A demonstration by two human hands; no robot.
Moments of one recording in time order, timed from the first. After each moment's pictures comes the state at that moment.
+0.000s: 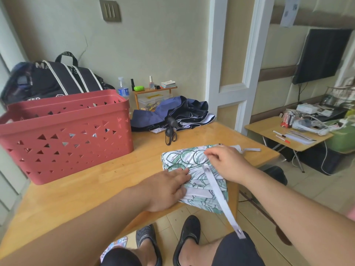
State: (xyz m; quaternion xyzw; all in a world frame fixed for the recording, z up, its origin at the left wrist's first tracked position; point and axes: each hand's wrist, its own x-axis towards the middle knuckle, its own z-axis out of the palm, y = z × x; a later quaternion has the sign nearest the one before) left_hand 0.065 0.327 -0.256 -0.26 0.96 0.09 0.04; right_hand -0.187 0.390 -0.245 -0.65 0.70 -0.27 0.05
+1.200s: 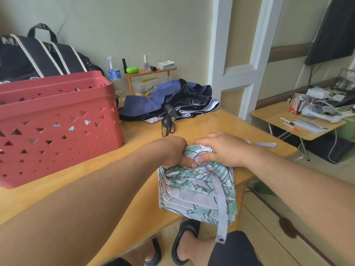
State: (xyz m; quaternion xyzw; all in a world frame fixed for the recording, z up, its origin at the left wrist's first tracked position) left_hand -0.028 0.229 -0.227 -0.40 0.90 0.11 0.10; right_hand -0.221 0.310 -0.242 -0.74 0.66 -0.04 0.06
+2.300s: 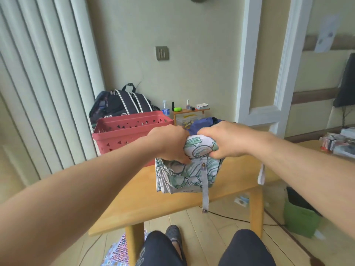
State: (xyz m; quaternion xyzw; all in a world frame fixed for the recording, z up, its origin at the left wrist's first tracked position) left_hand 0.133 0.402 -0.058 -0.45 0.88 -0.17 -0.03; right_hand -0.073 0.452 -0.060 -0.81 0.57 -0.03 -0.14
